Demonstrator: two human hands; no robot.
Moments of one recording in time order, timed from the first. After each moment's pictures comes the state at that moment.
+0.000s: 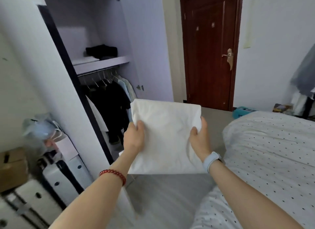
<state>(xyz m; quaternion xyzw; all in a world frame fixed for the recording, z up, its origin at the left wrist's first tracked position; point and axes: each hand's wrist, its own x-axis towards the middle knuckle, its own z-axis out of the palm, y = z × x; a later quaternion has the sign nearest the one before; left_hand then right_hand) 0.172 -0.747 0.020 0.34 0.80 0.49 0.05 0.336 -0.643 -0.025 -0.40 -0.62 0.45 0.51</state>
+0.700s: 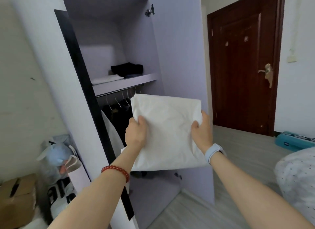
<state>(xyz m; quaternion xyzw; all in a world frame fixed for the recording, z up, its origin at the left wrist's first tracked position) -0.062 -0.648 0.089 0.29 0.80 0.53 -0.02 0.079 -0.521 0.046 -0.33 -0.64 0.44 0.54</state>
